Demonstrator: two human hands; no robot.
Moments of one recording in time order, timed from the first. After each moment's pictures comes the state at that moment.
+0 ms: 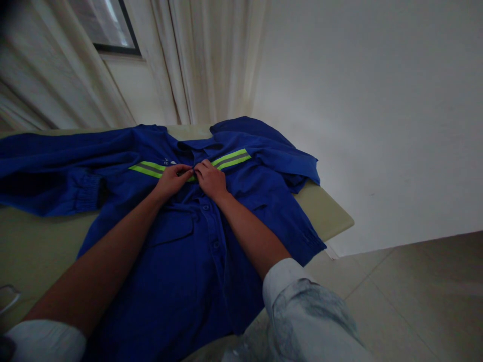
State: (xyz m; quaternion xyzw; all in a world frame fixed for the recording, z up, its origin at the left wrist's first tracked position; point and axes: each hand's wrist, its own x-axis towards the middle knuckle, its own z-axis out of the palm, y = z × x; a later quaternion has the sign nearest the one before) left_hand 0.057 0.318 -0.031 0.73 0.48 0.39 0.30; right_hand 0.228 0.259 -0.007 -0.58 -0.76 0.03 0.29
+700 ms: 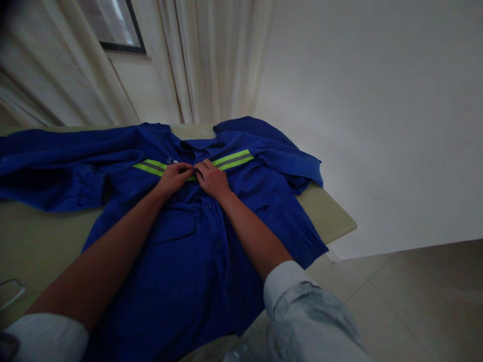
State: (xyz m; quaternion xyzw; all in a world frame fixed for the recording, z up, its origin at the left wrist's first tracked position) left_hand 0.055 0.319 -0.034 0.67 0.45 0.43 0.39; right_hand 0.229 0.263 -0.014 -0.53 -0.78 0.03 0.33
